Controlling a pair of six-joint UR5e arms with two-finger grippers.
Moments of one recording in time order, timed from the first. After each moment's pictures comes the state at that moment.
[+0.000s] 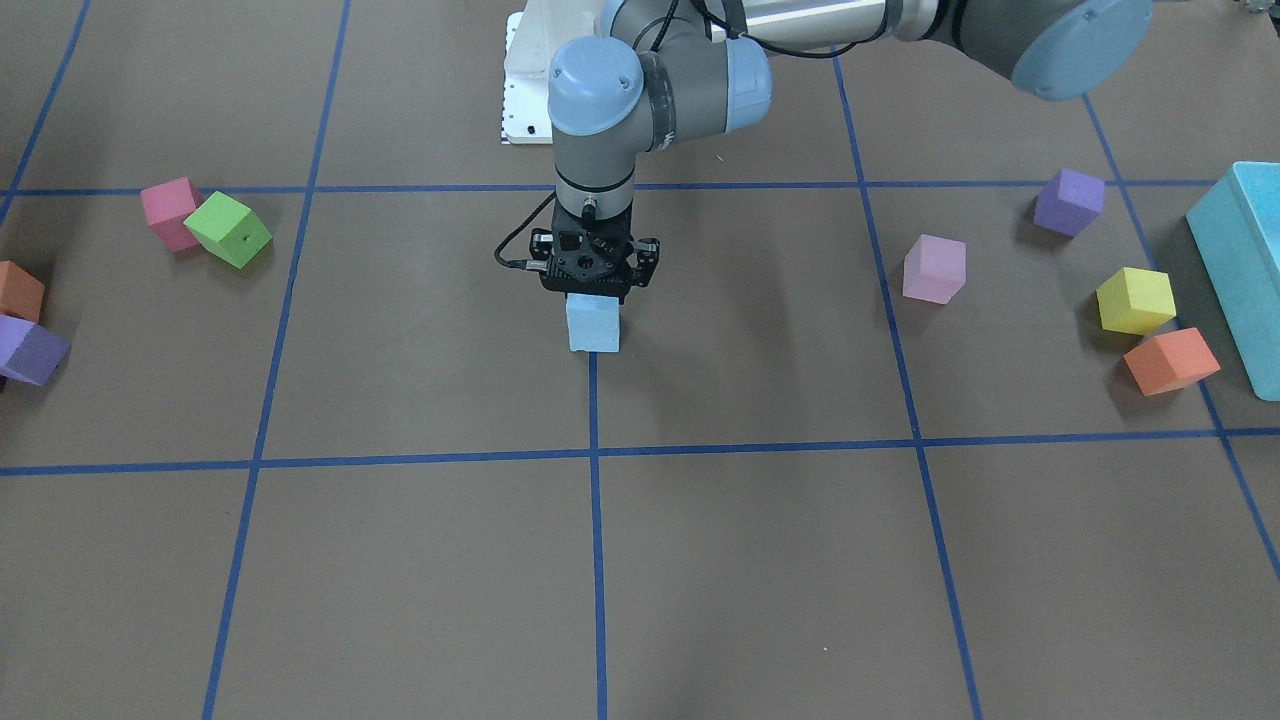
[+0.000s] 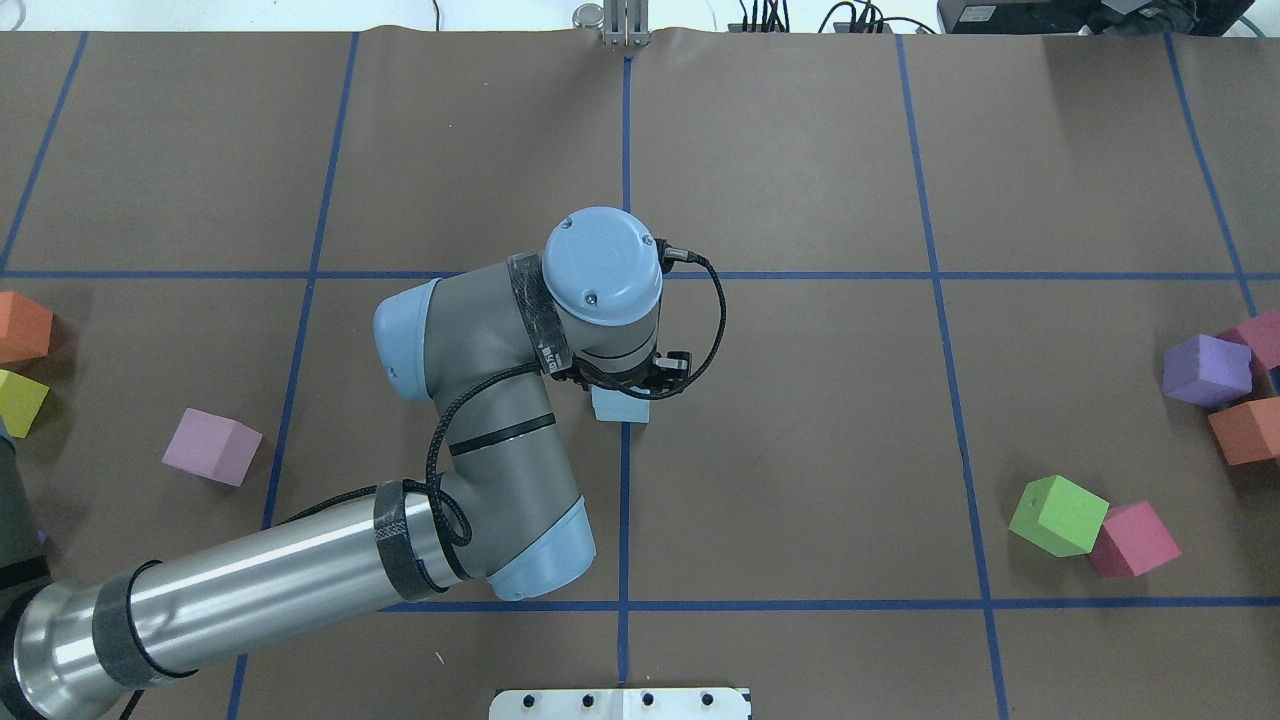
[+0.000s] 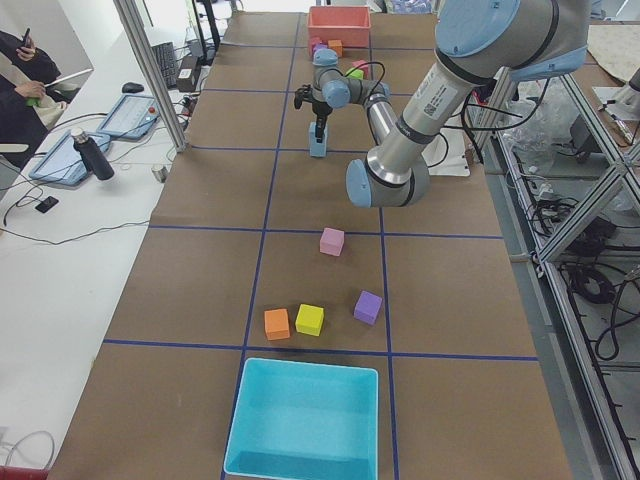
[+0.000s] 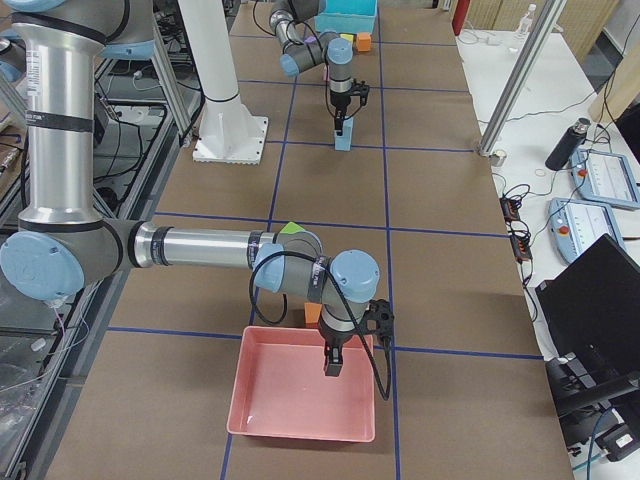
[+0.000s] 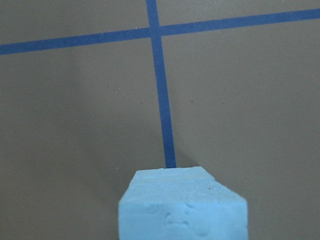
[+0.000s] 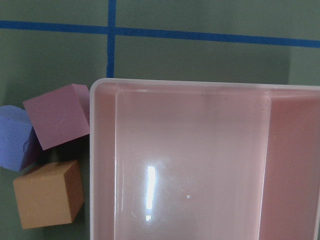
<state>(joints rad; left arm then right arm) -0.47 -2.47 -1.50 -1.54 -1.83 -1.12 1.63 -1.66 1.66 -1.76 2.26 -0.20</state>
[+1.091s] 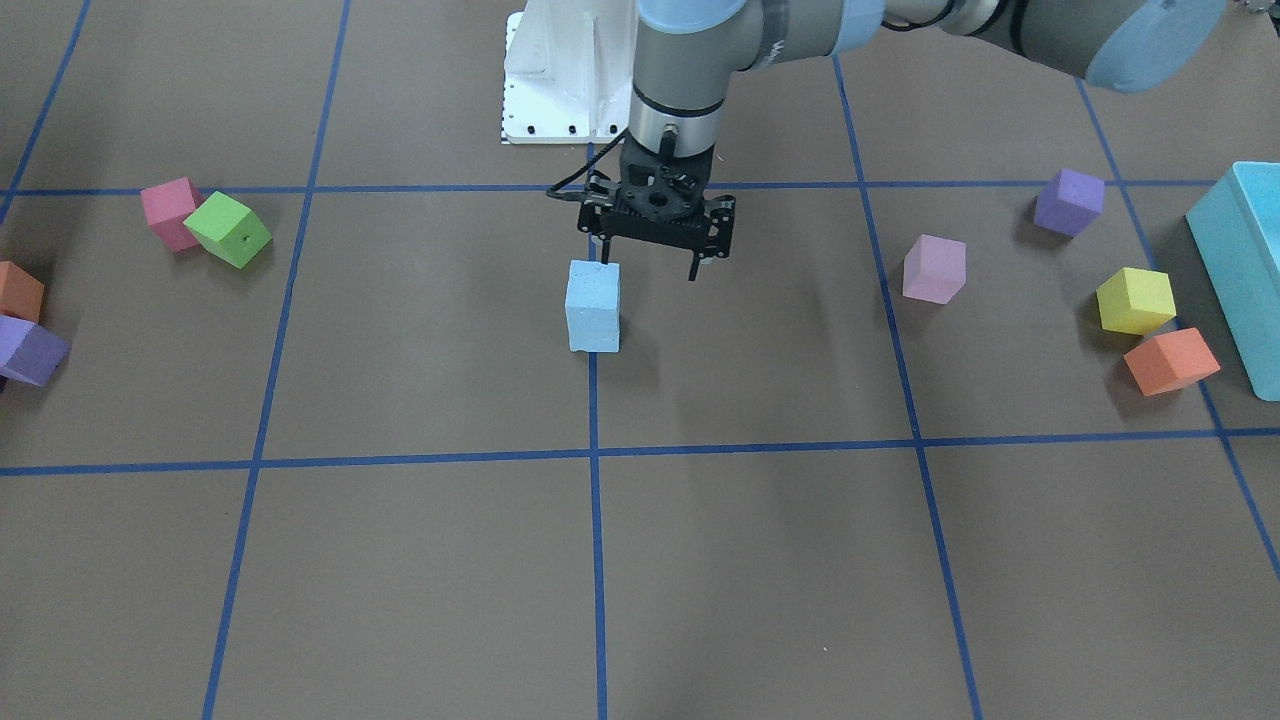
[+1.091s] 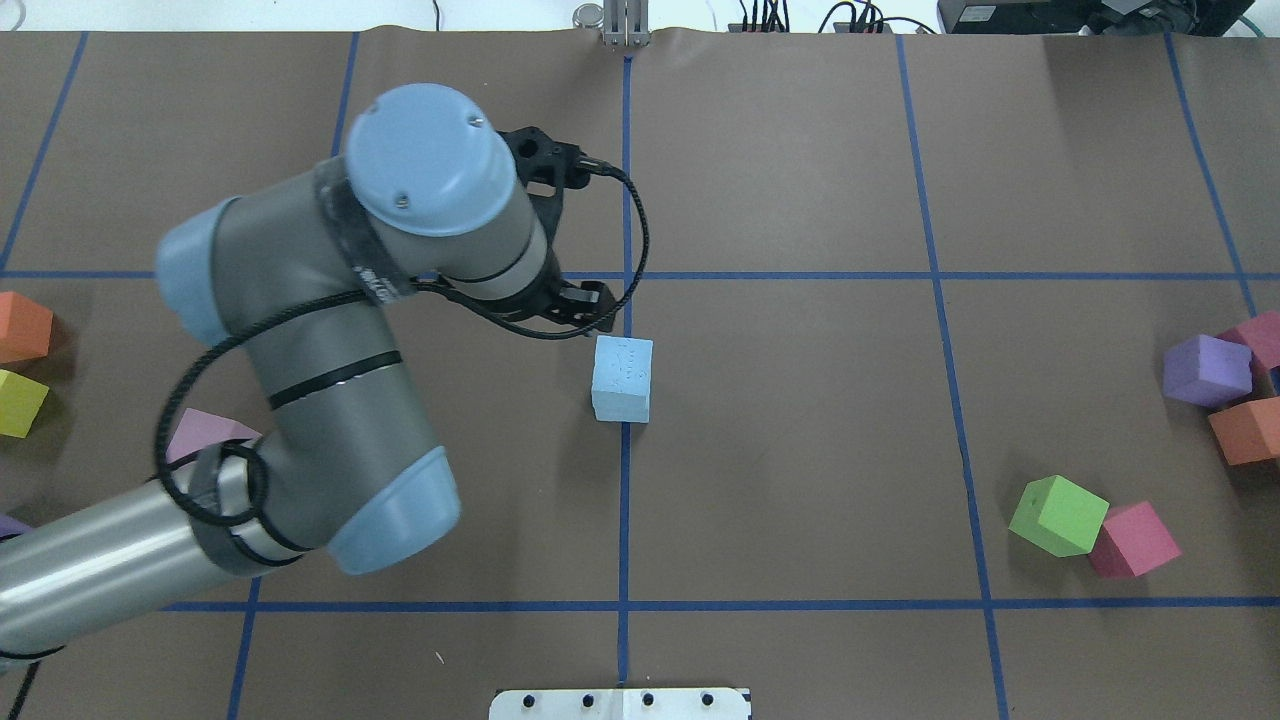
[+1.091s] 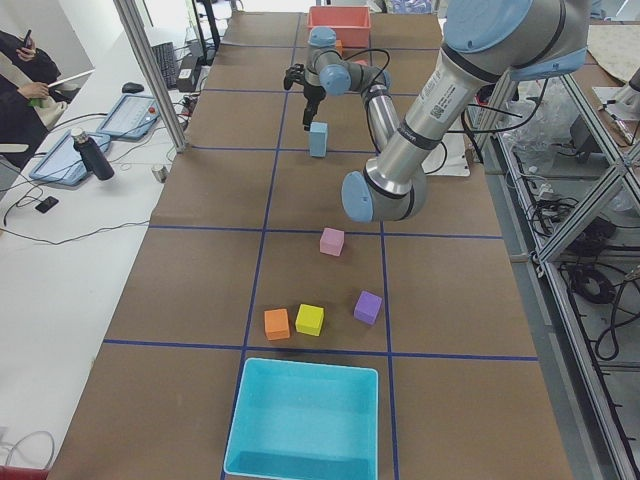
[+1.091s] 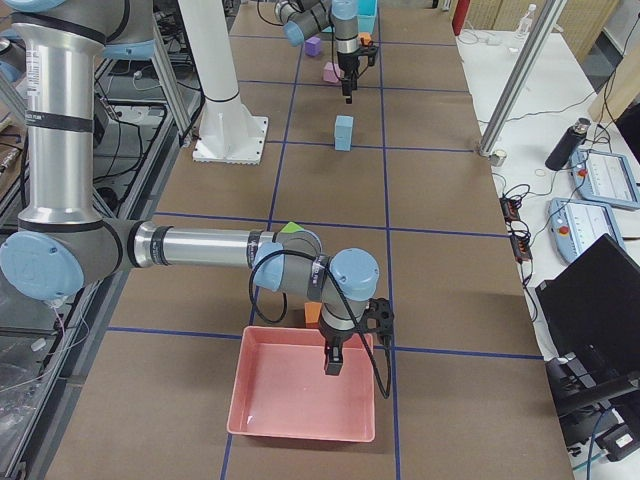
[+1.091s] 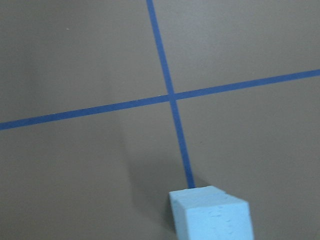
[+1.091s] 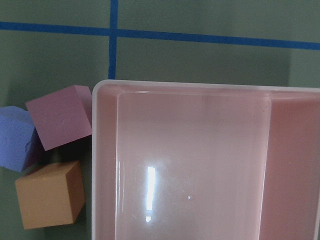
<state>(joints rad) -0.61 -2.29 -1.86 -1.42 -1.88 -0.90 1.63 -1.66 1.67 -1.76 2.26 -0.20</state>
